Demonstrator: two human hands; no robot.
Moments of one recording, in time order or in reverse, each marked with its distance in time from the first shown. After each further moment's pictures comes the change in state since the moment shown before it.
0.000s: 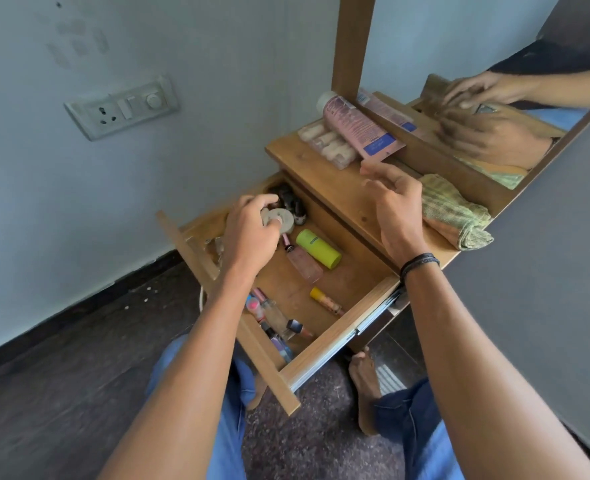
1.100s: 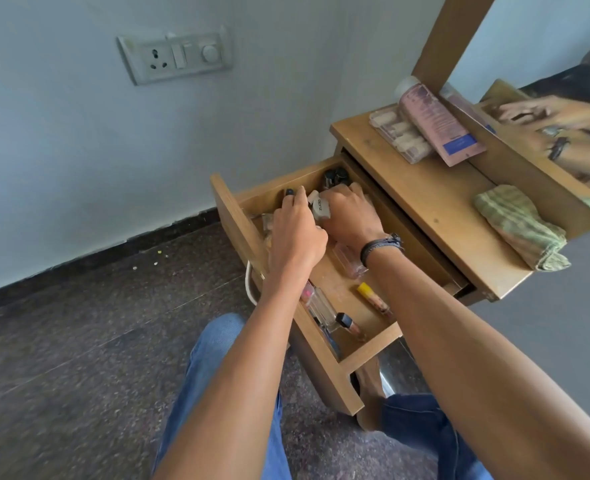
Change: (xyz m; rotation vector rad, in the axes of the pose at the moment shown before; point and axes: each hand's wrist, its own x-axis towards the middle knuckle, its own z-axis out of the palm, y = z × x) left_hand -0.006 -0.038 0.003 0.083 -0.035 -0.140; right_hand -0.013 0.047 0.139 -1.274 -0.543 -0.327
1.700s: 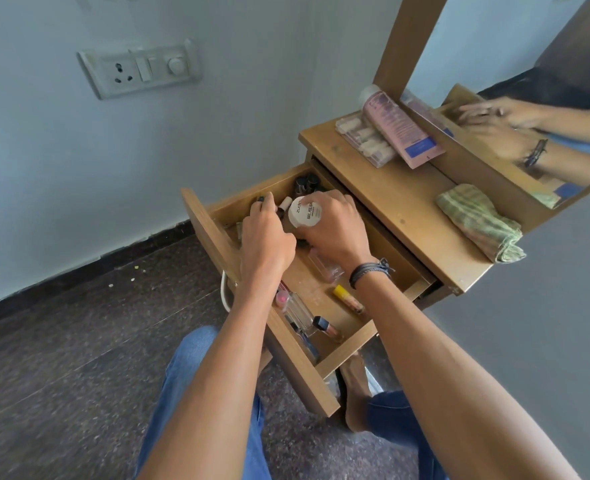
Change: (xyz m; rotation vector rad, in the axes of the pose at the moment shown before) left_hand 0.001 0.000 -0.004 -0.015 0.026 -0.026; right_hand -0.040 -0.001 -0.023 0.351 0.173 0.125
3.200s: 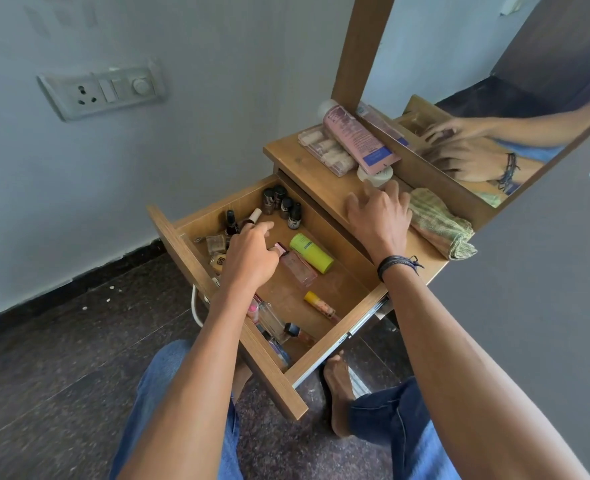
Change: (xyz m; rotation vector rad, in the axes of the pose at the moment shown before) left_hand -0.008 0.011 0.009 0.005 -0.198 0.093; right_hand 0.000 0.065 -0.074 -0.172 0.265 0.358
